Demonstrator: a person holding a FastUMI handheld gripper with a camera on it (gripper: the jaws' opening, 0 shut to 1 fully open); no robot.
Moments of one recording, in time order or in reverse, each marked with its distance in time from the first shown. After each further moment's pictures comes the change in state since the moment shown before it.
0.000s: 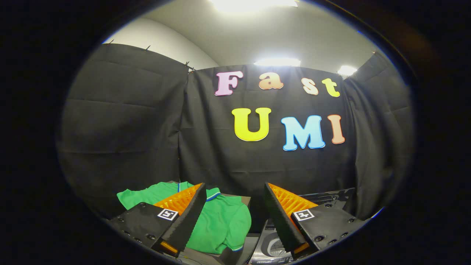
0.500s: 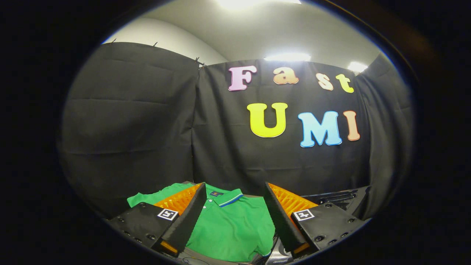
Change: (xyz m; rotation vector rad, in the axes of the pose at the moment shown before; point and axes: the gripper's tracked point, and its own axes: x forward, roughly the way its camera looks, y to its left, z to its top) arm 0.028 0.059 -0.002 0.002 0.037 0.082
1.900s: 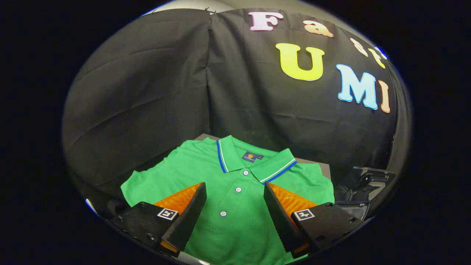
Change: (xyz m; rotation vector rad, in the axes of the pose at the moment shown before) arm 0.104 0.089 -0.113 -0.019 0.549 0.120
